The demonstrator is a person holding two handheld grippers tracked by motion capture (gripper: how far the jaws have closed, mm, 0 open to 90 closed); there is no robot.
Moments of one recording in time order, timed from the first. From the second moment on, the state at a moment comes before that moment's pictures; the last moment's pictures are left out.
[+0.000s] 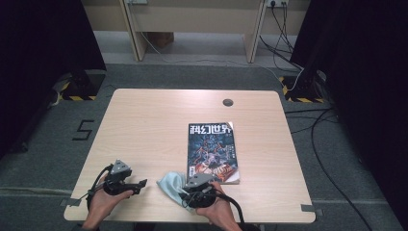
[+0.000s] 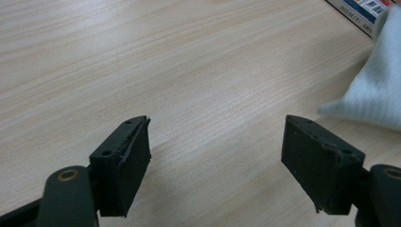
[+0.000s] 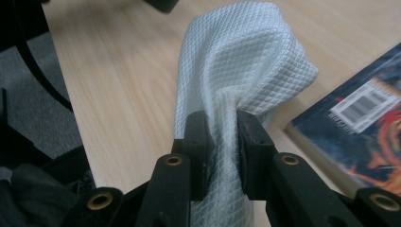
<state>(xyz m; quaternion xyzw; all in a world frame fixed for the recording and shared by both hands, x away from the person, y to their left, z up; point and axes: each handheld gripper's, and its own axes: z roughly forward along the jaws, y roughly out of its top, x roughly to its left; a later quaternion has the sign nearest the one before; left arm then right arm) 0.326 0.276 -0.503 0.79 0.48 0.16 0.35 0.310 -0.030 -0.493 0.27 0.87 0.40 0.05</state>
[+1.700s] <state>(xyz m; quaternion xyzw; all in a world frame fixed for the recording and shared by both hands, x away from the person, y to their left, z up) 0.352 0.130 -0.505 0.83 0.36 0.15 0.39 0.416 -0.148 -0.476 0.41 0.83 0.37 0.12</state>
